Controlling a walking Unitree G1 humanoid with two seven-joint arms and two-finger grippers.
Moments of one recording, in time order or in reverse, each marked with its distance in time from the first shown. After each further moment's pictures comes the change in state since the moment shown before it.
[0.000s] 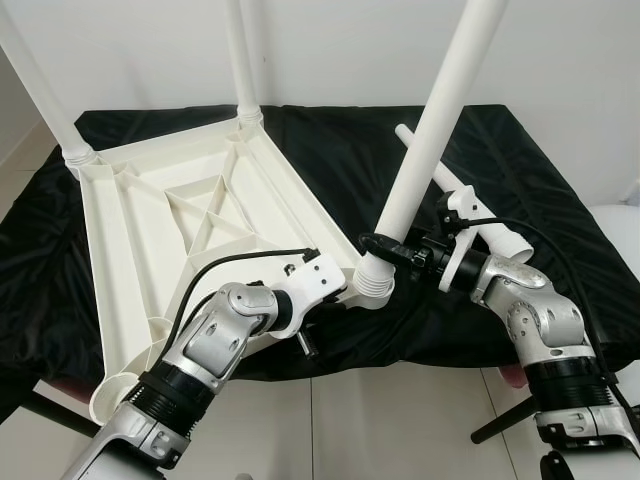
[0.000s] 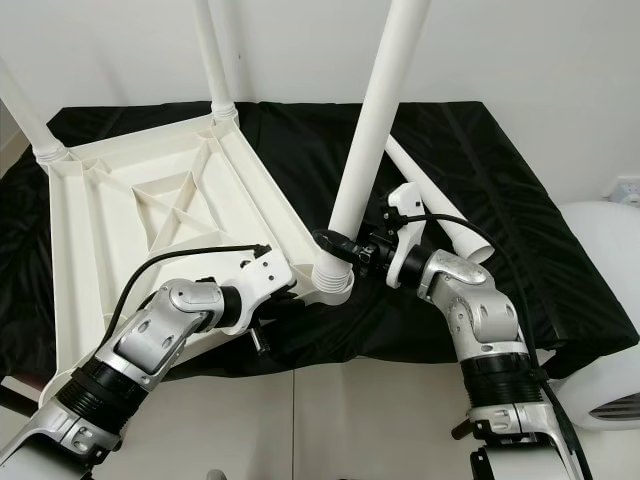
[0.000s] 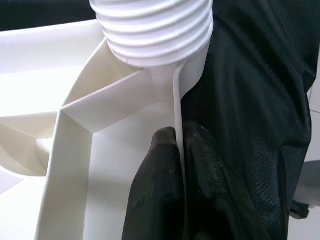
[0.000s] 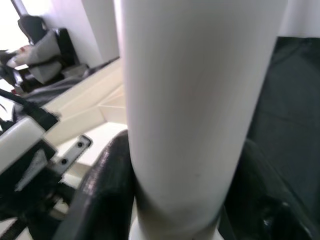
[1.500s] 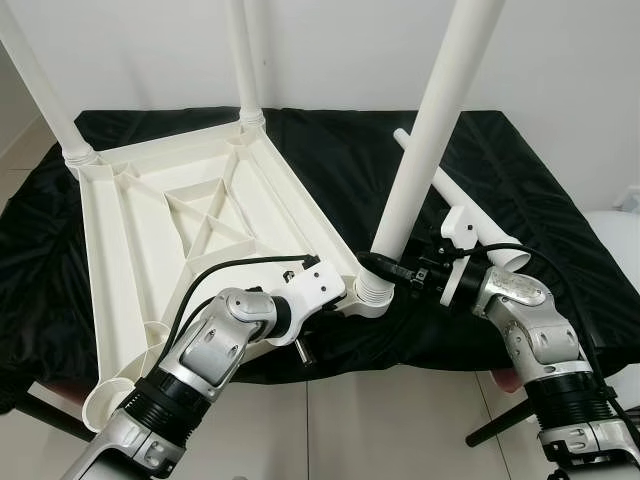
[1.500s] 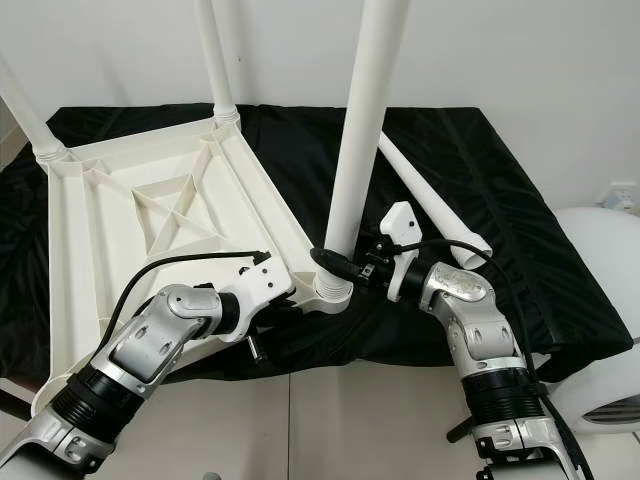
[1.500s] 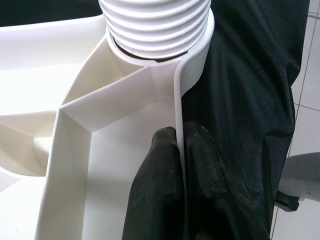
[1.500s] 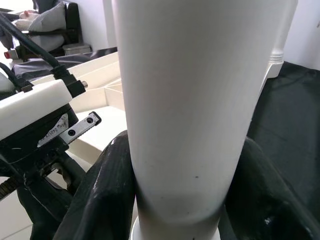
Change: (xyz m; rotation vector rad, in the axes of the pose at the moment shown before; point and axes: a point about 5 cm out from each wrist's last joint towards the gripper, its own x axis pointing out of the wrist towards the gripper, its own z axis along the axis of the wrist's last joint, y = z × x) left arm -0.001 -0.006 0.001 -0.007 0.012 -0.017; right arm -0.011 0.018 -0.013 -0.170 0.038 0.085
